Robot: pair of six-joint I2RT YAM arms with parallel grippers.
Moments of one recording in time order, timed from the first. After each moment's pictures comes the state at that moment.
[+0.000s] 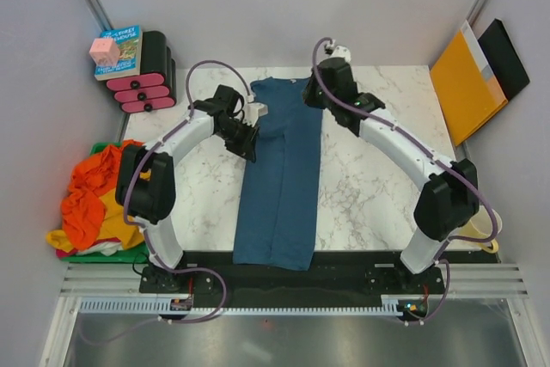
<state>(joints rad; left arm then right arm) -0.35 1.83 1.42 -0.78 0.46 0.18 0.49 1.74 1.60 -0.30 0.16 0.57</state>
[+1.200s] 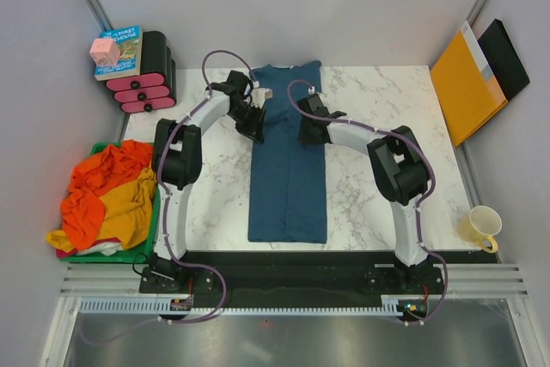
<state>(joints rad) -0.32 2.30 1.89 -0.84 0.47 0.14 0.52 2.12 1.50 -0.29 0.18 0.66</state>
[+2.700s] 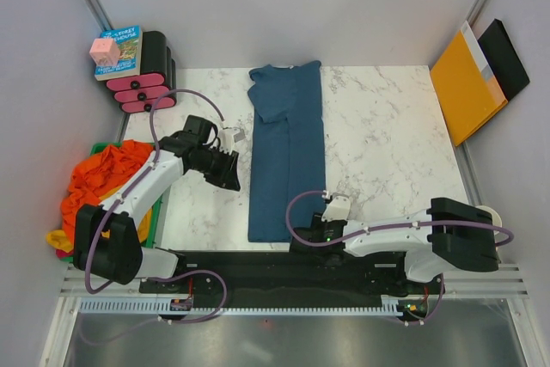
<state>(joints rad) -0.29 1.36 0.98 -0.77 0.52 0.12 1.37 1.46 0.71 -0.71 0.68 1.59</state>
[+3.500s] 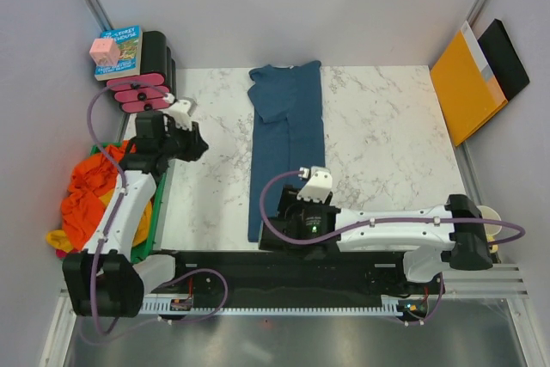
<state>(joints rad) -0.06 1.13 0.91 -0.43 0.40 0.09 1.47 1.52 1.22 -1.09 1.01 1.61</state>
